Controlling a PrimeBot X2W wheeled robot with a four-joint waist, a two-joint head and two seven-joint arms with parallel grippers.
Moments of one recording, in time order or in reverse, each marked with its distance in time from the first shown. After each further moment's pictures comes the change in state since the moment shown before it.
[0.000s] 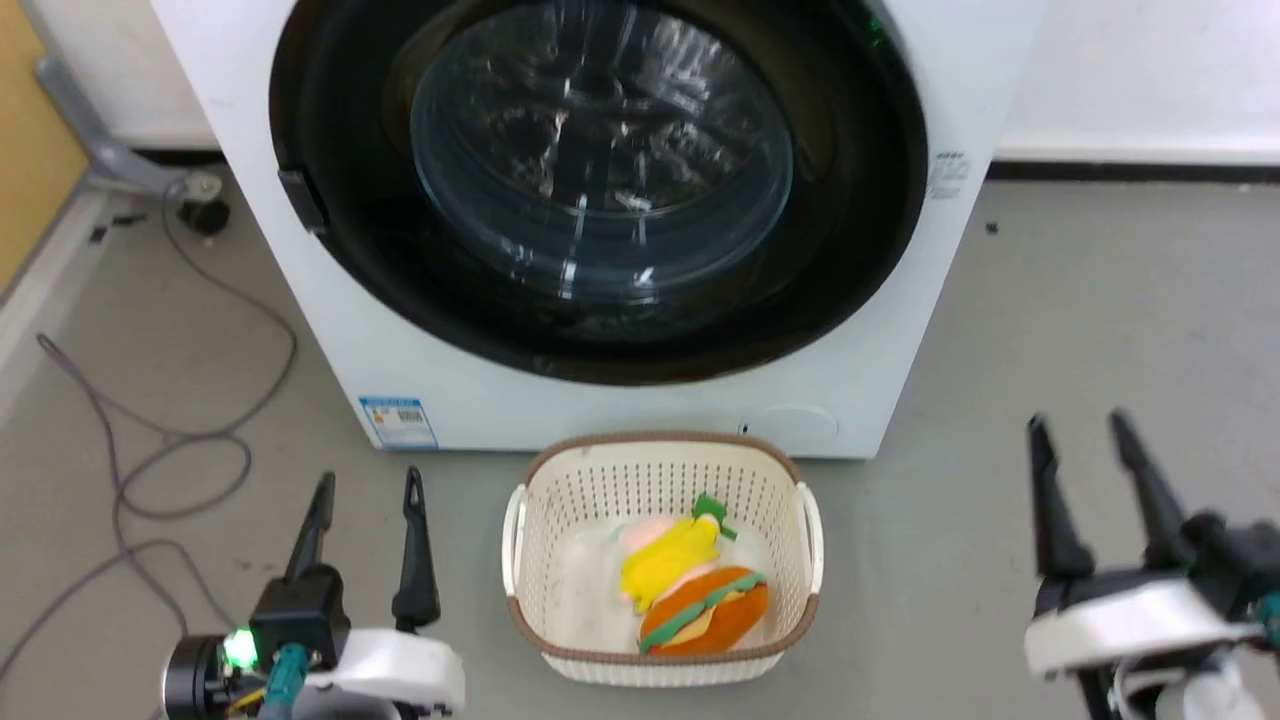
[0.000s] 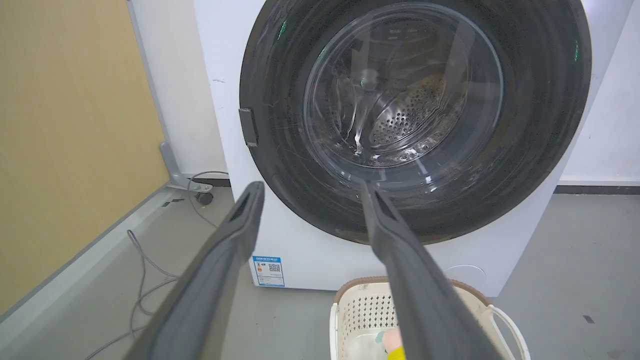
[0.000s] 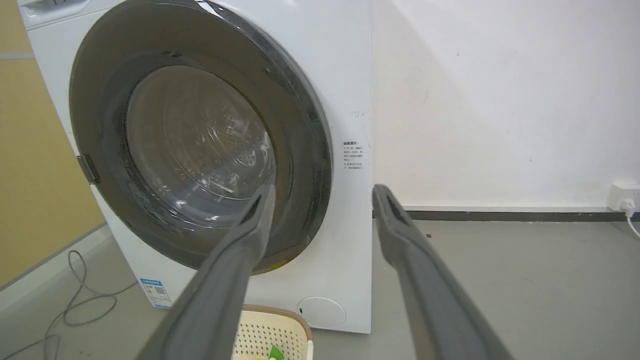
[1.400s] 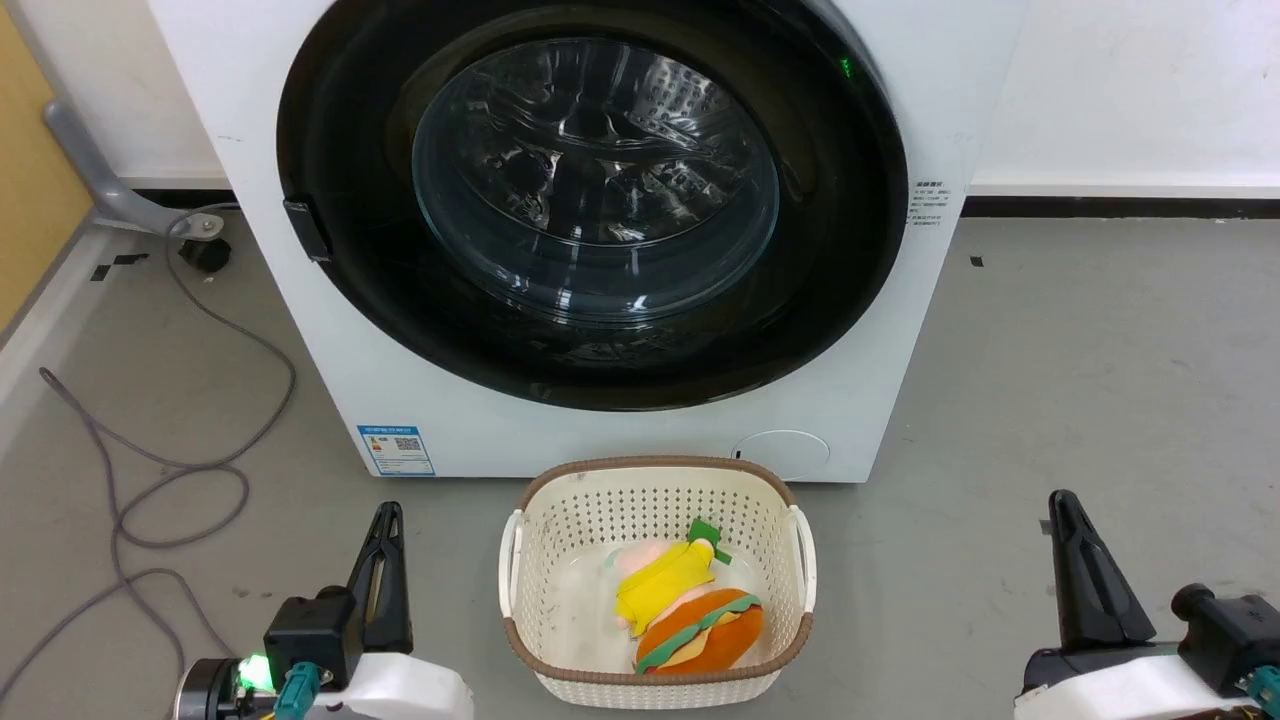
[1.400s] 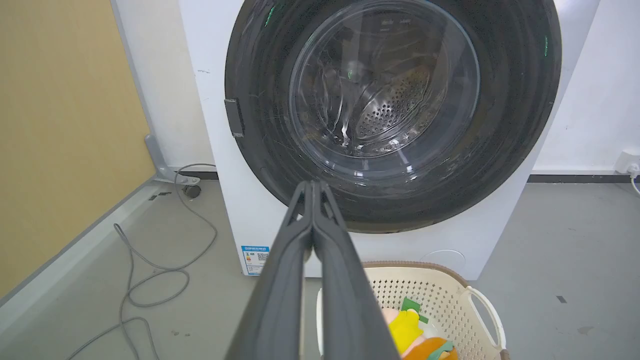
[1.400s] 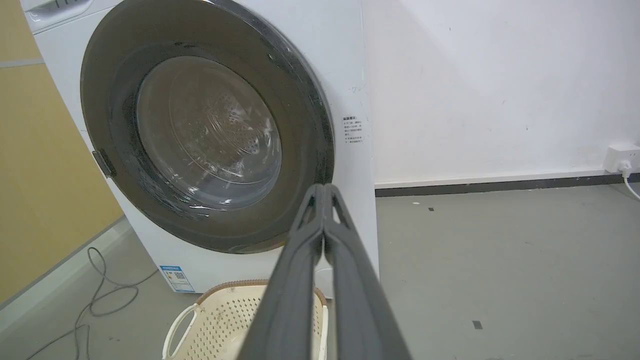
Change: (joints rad) left arm 0.051 0.000 -0.017 -0.015 -0.007 -0.022 0.039; right arm 0.157 0.005 0.051 -0.094 0.082 0.000 0.037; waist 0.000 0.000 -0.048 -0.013
